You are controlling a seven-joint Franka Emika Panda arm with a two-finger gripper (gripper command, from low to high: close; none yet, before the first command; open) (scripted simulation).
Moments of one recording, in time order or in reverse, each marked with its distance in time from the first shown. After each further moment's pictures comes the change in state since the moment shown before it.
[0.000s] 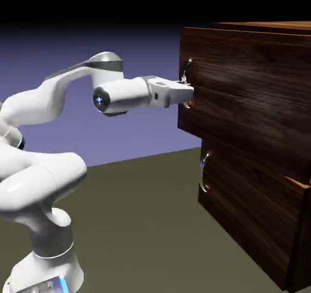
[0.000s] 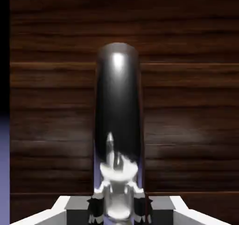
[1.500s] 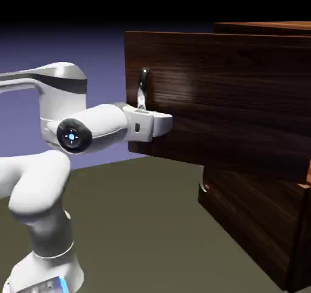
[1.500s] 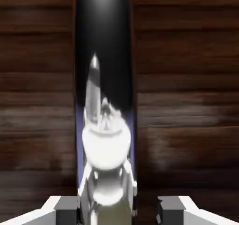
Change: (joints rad) arm 0.658 0.073 -1.202 -0.241 -1.247 -0.027 -0.140
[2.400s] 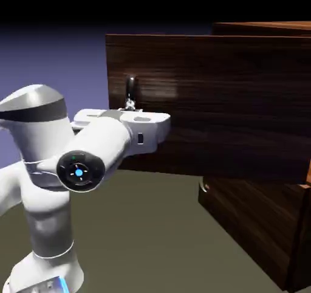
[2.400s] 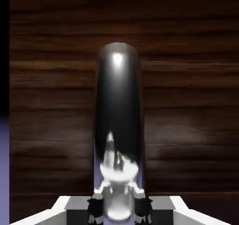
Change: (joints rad) arm 0.323 -0.108 -0.696 0.343 -0.644 -0.376 0.169
